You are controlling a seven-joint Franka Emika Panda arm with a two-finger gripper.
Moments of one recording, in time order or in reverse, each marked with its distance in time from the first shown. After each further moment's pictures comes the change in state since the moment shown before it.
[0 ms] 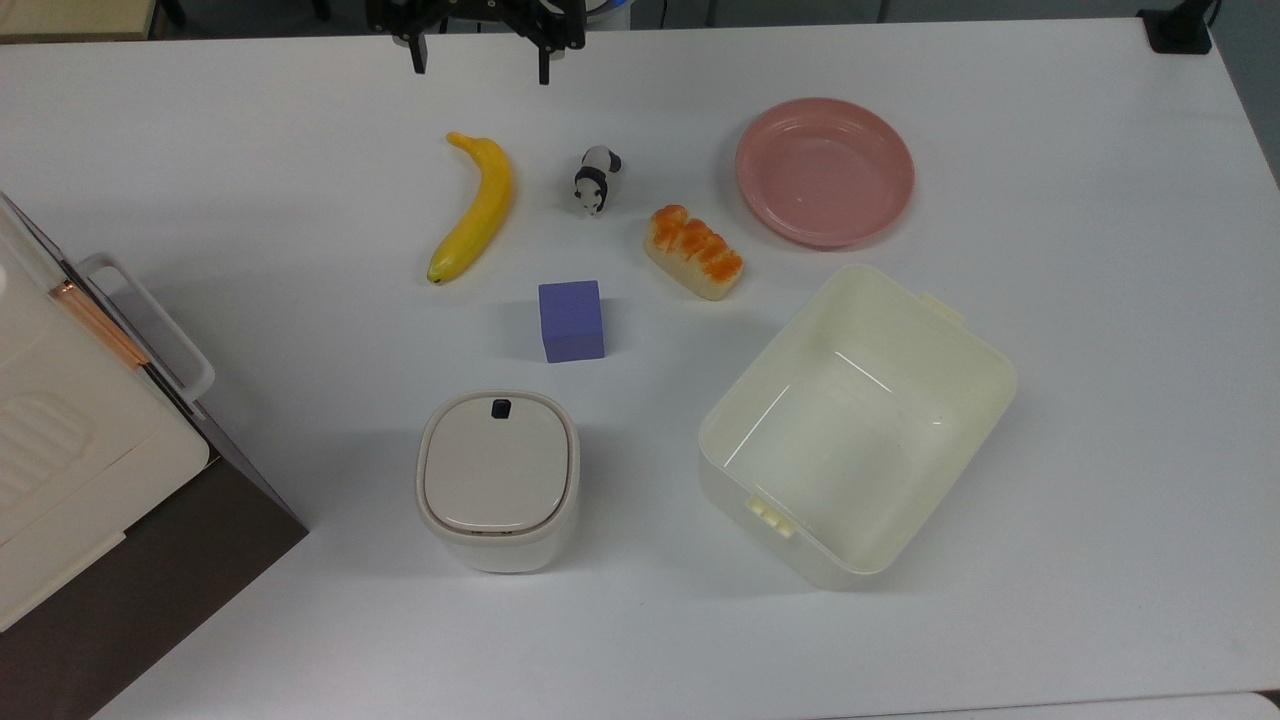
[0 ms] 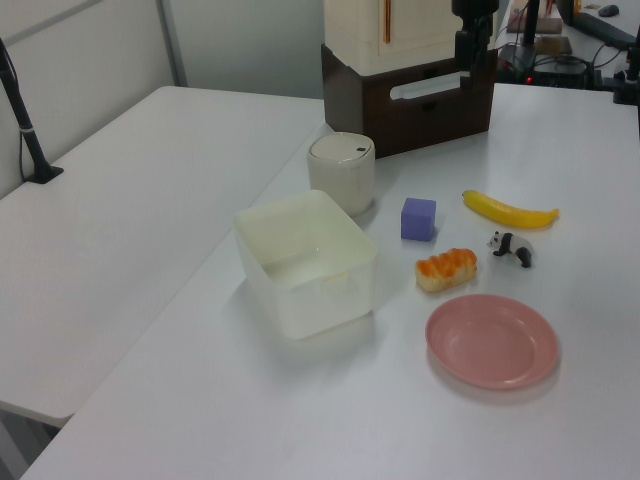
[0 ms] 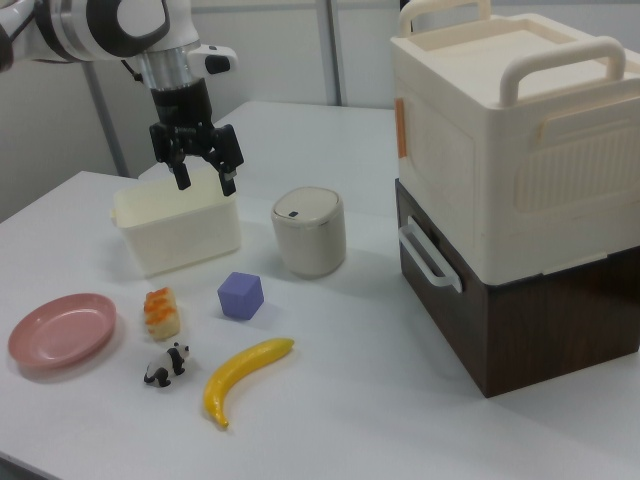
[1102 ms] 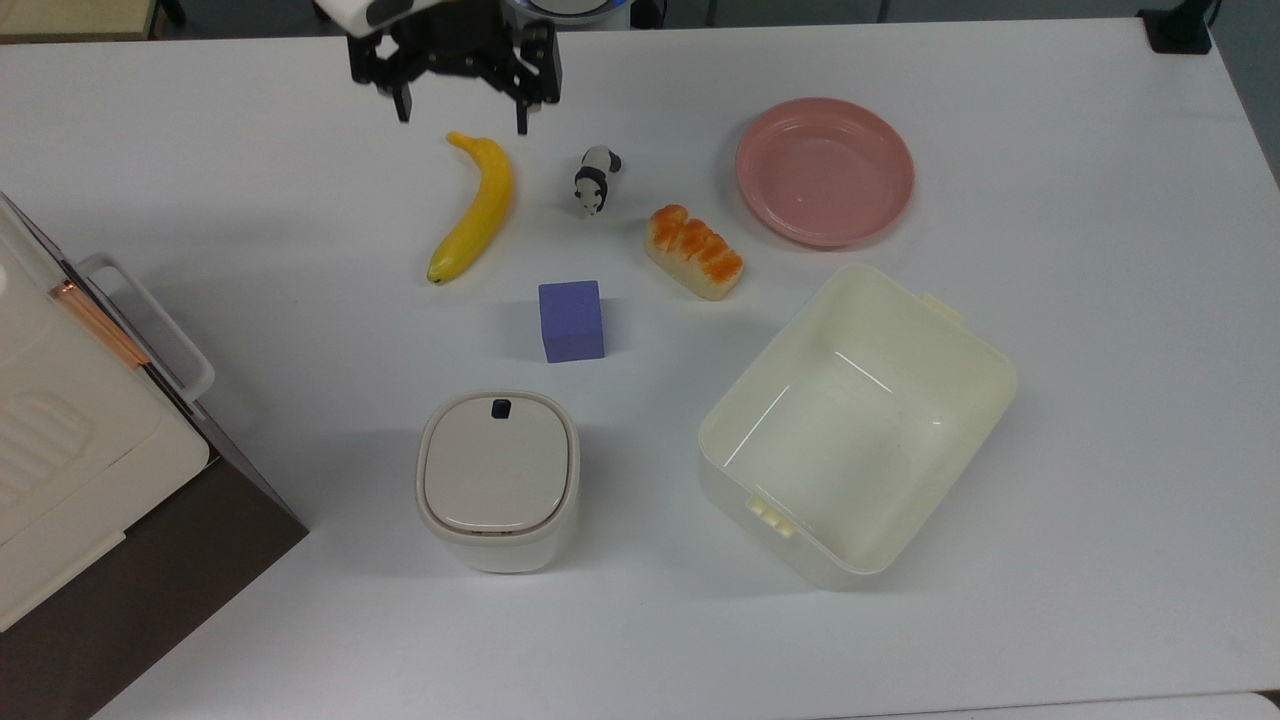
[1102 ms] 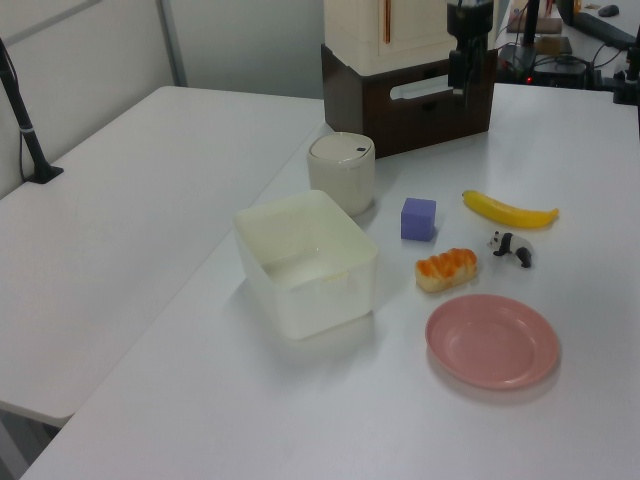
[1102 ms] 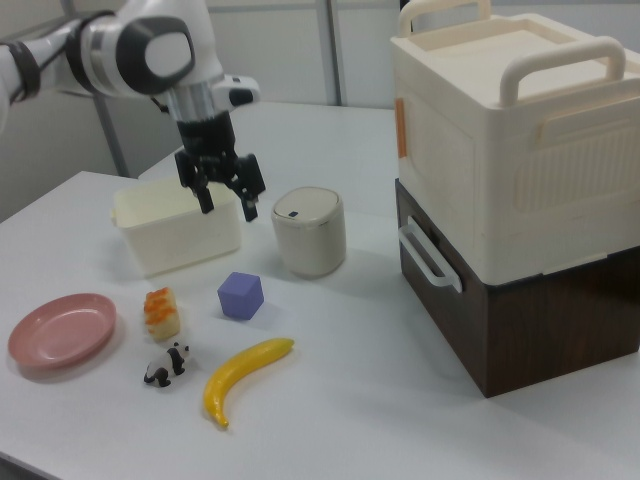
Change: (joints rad) arm -0.030 0.014 -0.008 -0.110 0.000 0.144 0.000
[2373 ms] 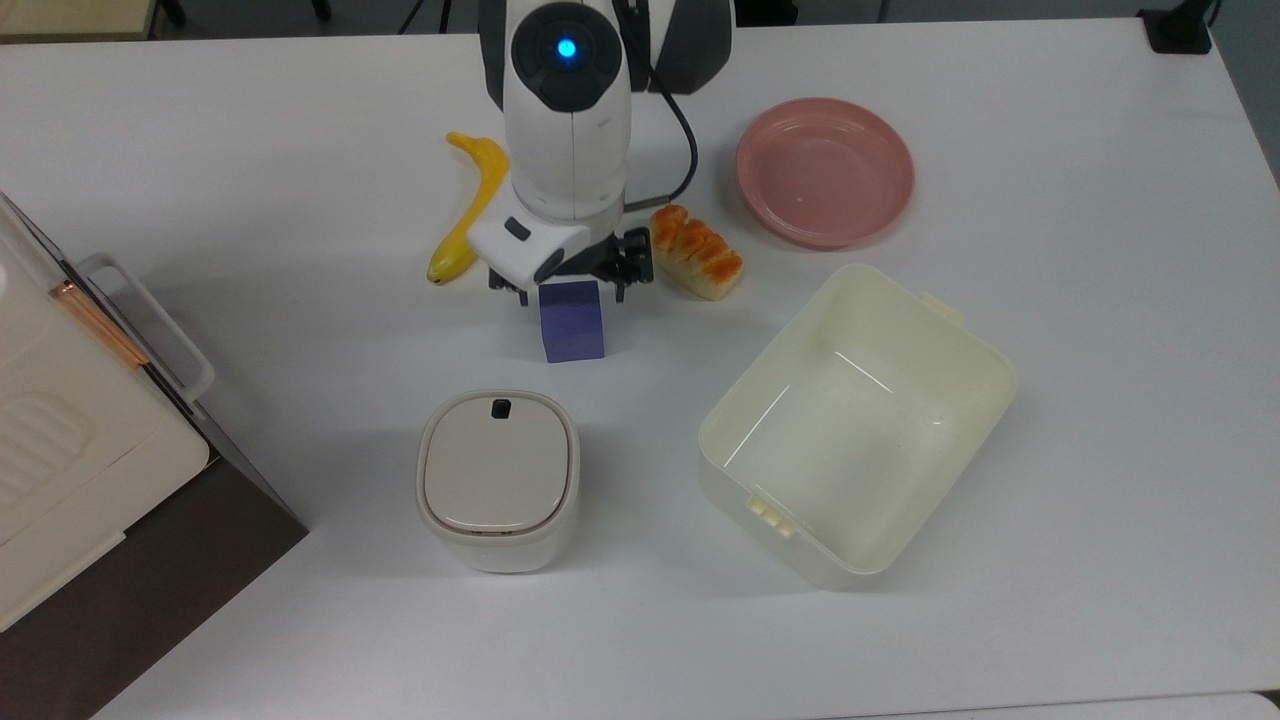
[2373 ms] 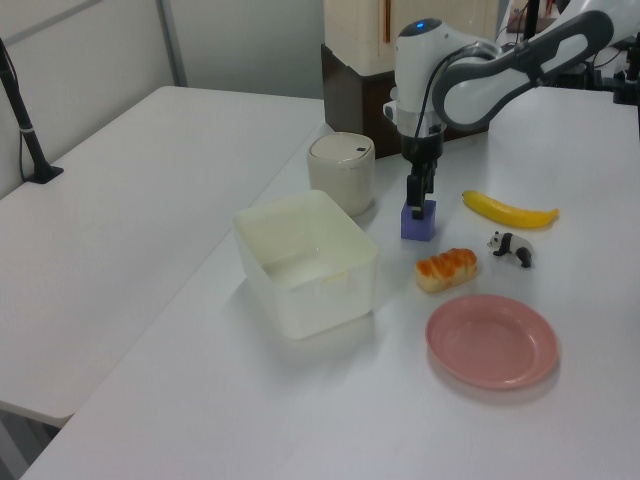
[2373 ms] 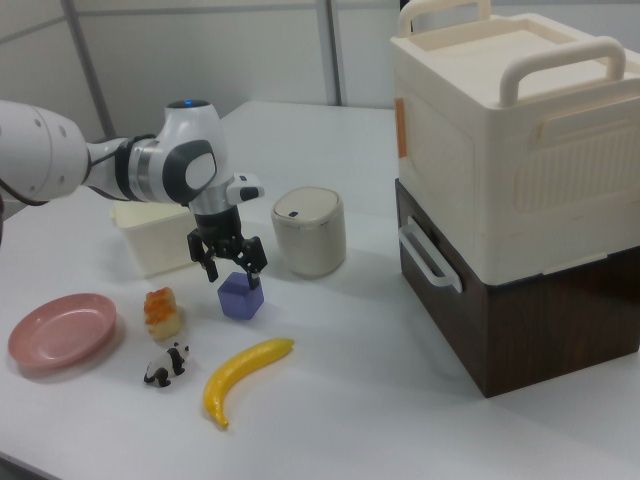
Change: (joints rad) arm 0.077 0.270 0.042 -0.127 0.000 0.385 0.019
